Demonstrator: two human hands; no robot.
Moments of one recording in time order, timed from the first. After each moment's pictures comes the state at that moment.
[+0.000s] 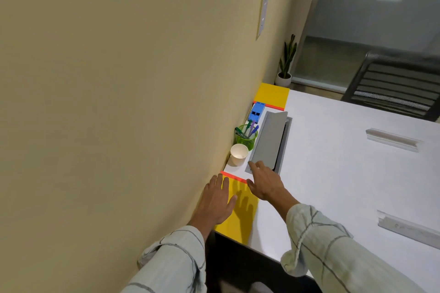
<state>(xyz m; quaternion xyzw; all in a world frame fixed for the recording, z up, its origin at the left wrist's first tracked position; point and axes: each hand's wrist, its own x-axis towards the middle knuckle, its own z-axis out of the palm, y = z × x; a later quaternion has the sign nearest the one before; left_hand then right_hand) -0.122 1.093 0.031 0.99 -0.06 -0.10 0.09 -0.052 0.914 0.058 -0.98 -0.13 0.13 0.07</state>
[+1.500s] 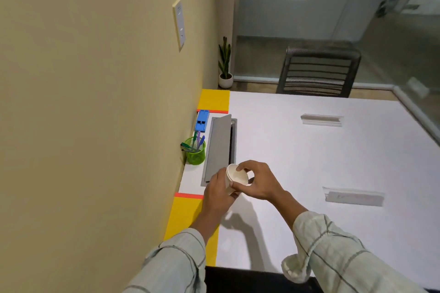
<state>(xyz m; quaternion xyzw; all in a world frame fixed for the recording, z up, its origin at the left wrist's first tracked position) -0.056 0.965 0.065 0.90 -0.12 -0.01 0.42 -0.057 0.799 0.095 -0.91 -0.06 -0.03 0.41</state>
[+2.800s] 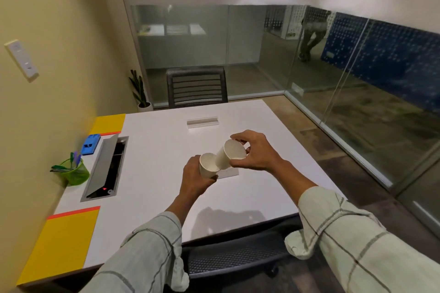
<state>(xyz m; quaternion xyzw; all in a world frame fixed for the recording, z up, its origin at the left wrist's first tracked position) -0.249 0.628 0.141 0.85 -0.22 -0.01 0.48 -0.340 0.436 0.244 -0.94 0.02 -0.17 0.31</state>
